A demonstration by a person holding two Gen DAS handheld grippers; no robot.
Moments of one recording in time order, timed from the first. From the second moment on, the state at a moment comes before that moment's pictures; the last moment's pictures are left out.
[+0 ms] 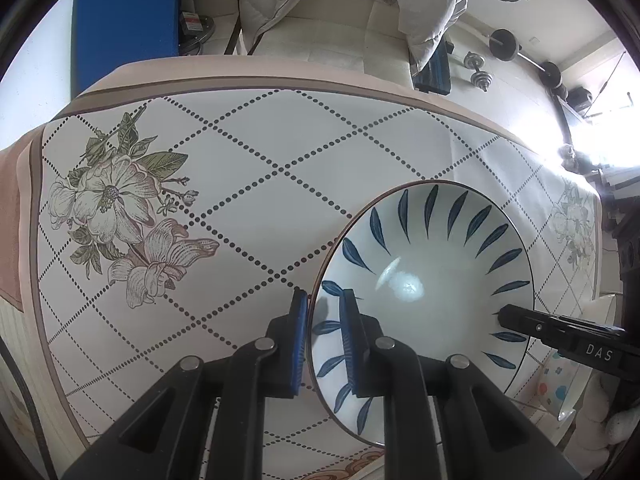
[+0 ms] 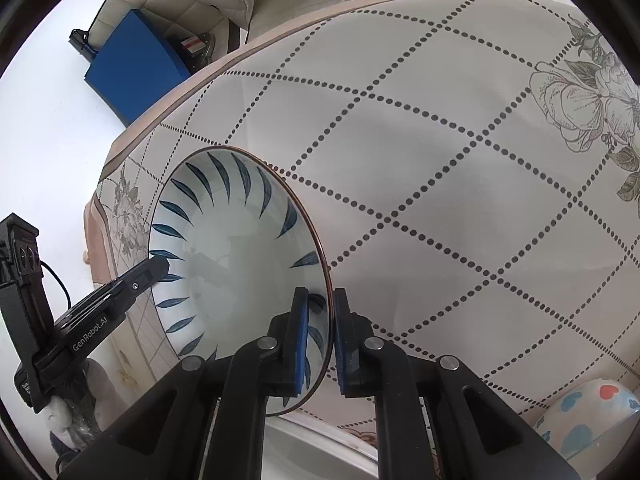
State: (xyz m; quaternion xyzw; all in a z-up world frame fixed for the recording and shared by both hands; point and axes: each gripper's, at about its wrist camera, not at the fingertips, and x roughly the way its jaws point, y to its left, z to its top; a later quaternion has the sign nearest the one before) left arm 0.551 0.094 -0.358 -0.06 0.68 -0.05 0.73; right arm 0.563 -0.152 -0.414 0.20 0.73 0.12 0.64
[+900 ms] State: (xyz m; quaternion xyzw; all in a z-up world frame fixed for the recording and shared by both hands) left arm 0.489 0.072 -0.286 -0.04 0.65 -0.07 0.76; right arm 0.492 -0.185 -0.339 0.20 0.70 0.16 0.67
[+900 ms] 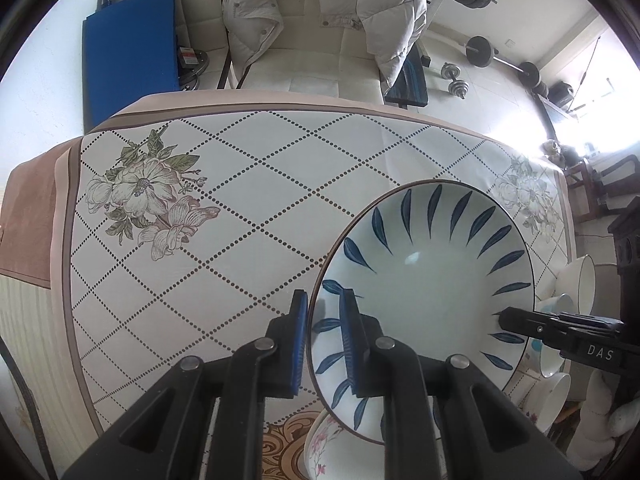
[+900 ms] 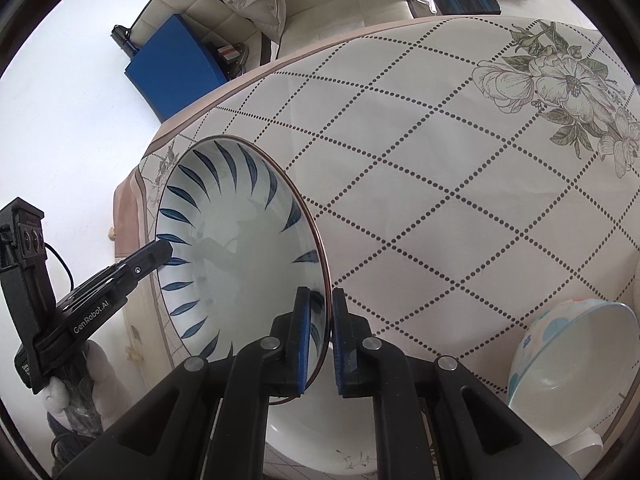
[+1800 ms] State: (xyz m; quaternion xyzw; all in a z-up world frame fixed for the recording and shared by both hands) left arm 0.385 0.062 -0.301 -0.02 0.67 -0.08 0.73; right arm 0.376 -0.192 -0.351 0.17 0.73 0.17 0.64
